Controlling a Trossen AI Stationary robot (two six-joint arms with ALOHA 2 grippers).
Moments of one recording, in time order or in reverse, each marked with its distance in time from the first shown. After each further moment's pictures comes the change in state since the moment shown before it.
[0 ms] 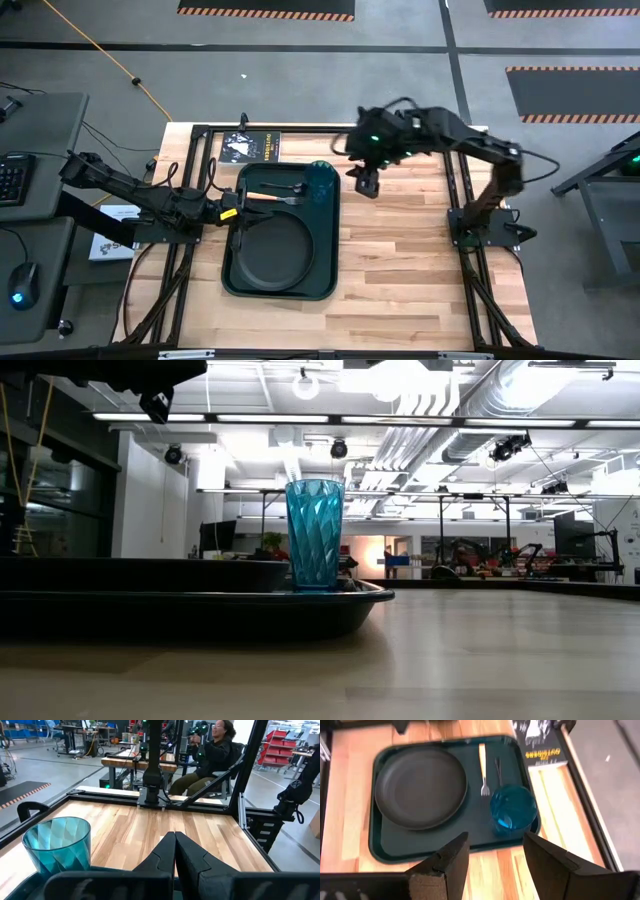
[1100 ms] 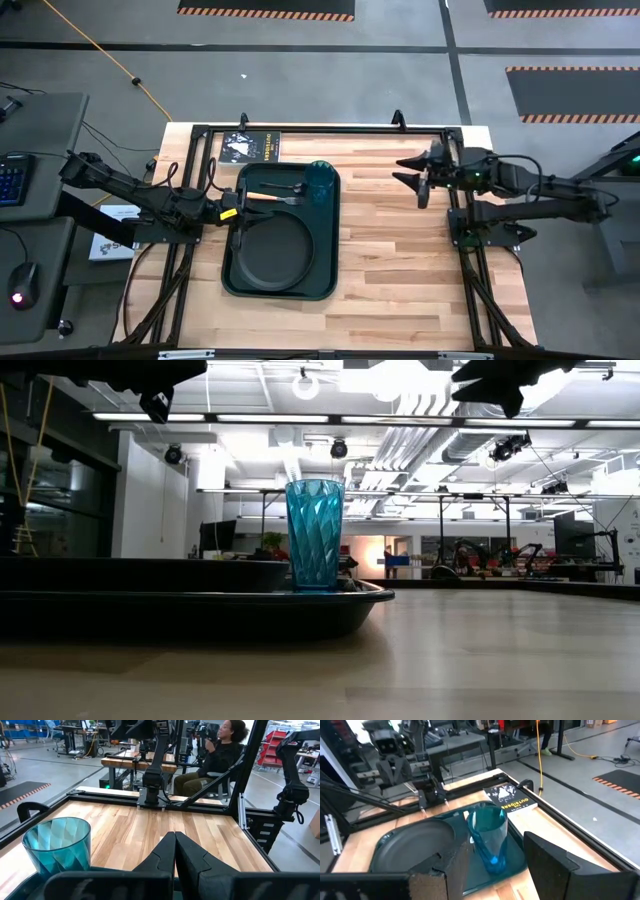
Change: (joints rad) left arm 0.000 0.000 0.000 0.003 0.000 0.000; right arm -0.026 -1.053 -1.399 1.021 0.115 0.164
